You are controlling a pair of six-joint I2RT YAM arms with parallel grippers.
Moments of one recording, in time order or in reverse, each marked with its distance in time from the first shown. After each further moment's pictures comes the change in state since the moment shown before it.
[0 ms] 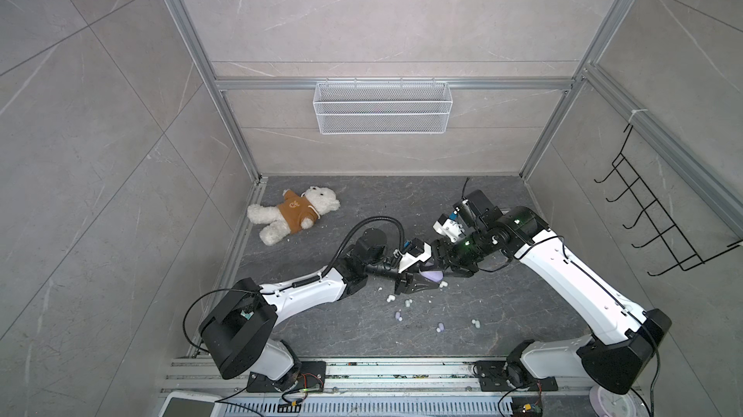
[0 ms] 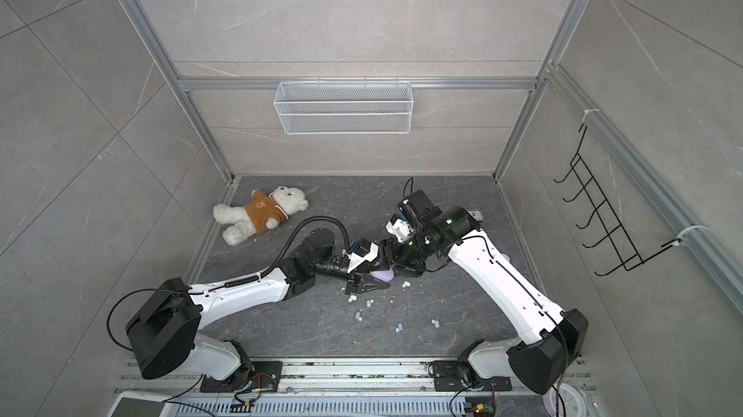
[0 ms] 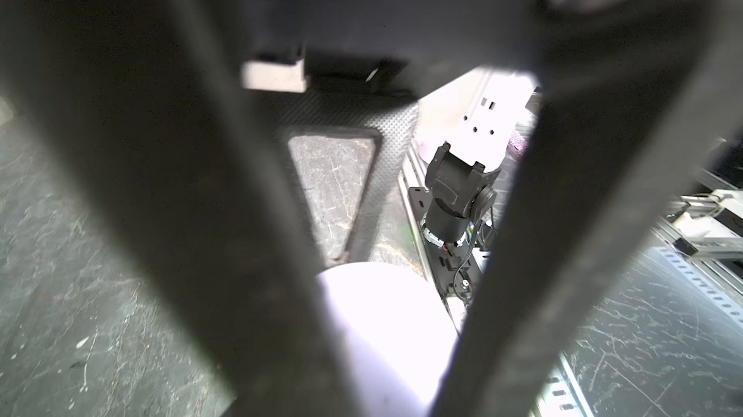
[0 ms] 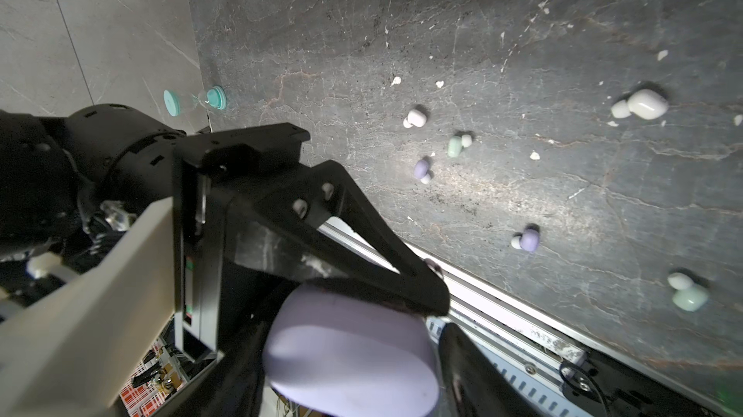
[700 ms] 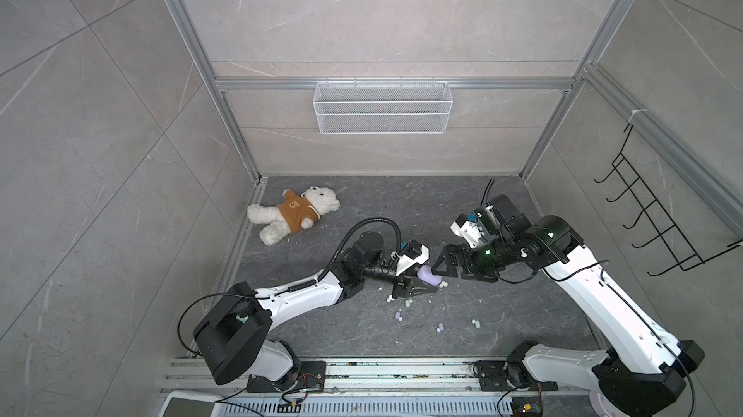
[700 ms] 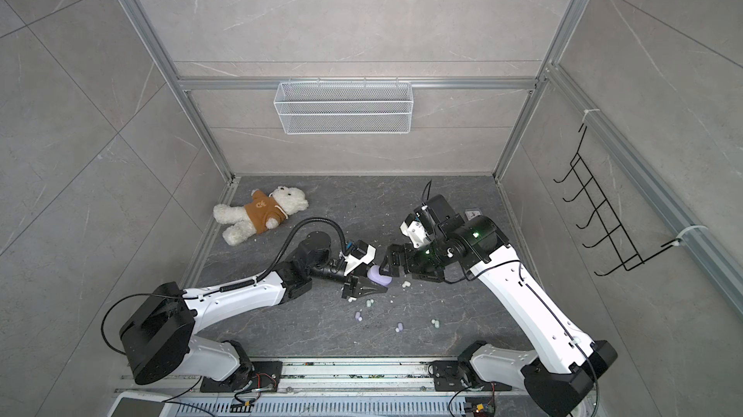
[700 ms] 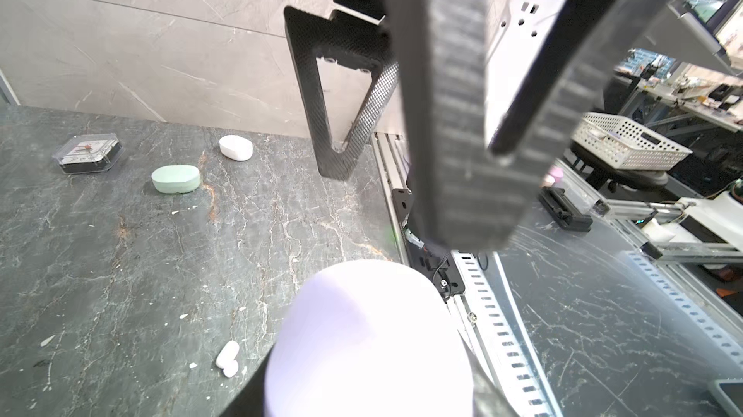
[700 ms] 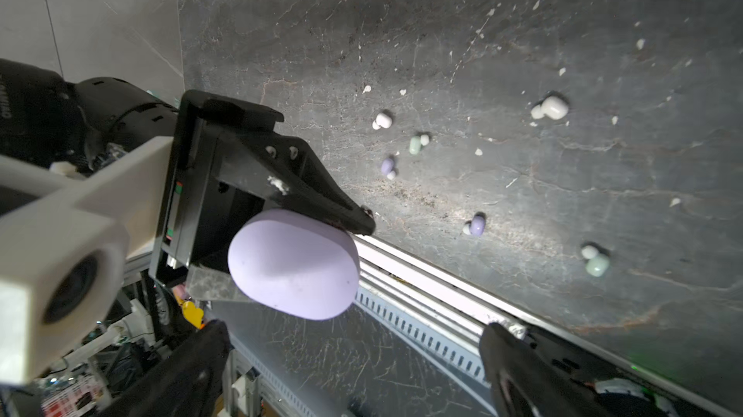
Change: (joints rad) left arm 0.001 -0.041 -0.049 0.039 0.024 -0.082; right arm -0.006 -0.148 0.012 -0.101 0.126 -0.084
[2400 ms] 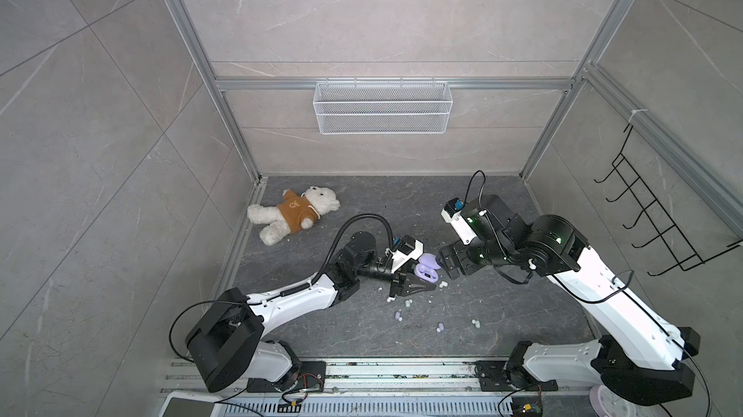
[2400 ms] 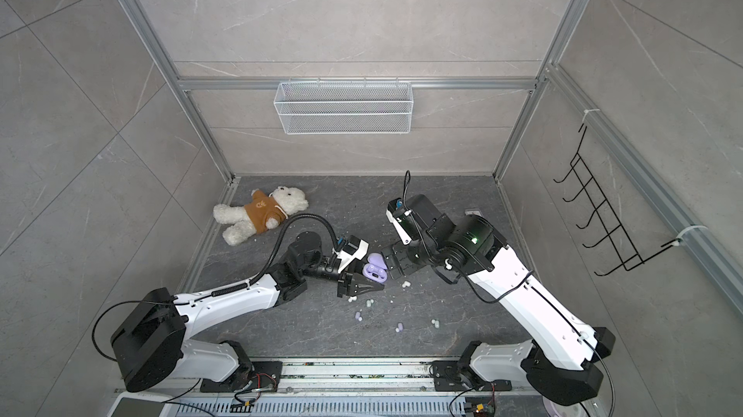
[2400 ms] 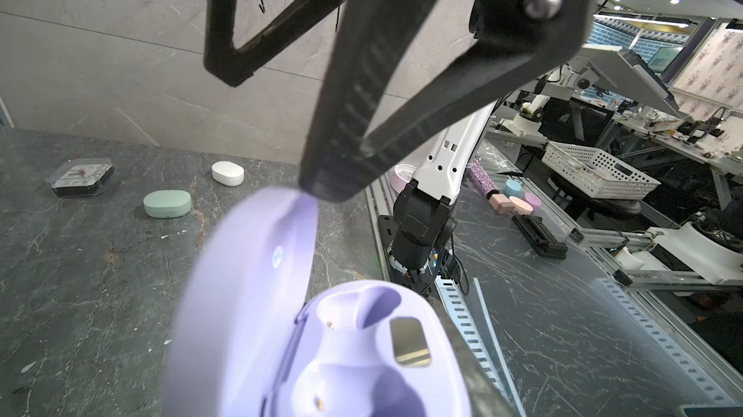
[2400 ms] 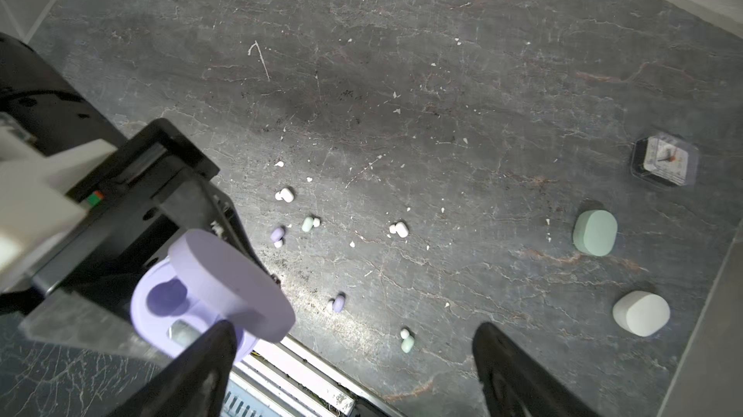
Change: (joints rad) left arm 0.009 -0.051 -0.026 0.110 0.031 -0.120; right arm 0.235 0.077 0.200 -0.023 0.547 -0.256
